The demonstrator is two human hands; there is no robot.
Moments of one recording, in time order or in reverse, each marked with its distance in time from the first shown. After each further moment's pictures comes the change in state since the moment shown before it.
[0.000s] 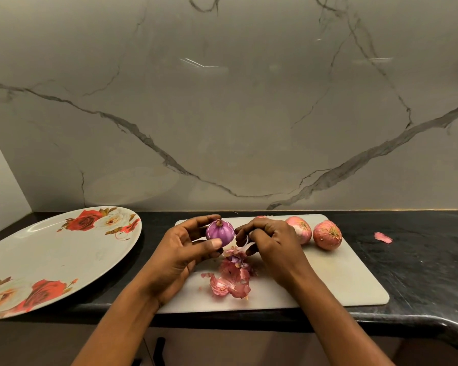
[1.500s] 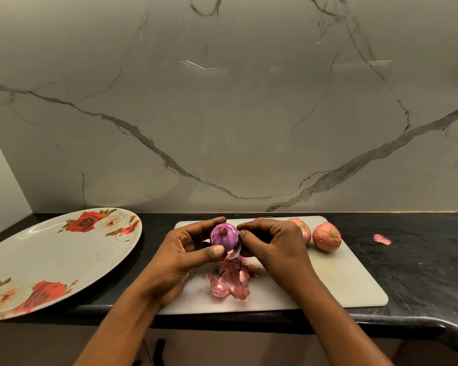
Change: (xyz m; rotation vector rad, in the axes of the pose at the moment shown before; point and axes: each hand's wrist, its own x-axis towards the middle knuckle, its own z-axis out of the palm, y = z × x) left_hand -0.005 0.002 0.005 0.028 -0.063 0.069; right_hand -0.003 0.001 0.000 0.108 0.062 -0.069
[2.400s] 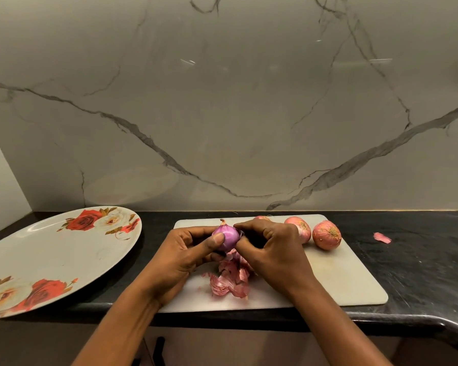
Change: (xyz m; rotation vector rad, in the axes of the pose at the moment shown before) left_hand -0.002 0.005 0.006 0.092 0.022 -0.040; right_hand -0.008 -0.007 0.001 -0.312 0.021 -0.220
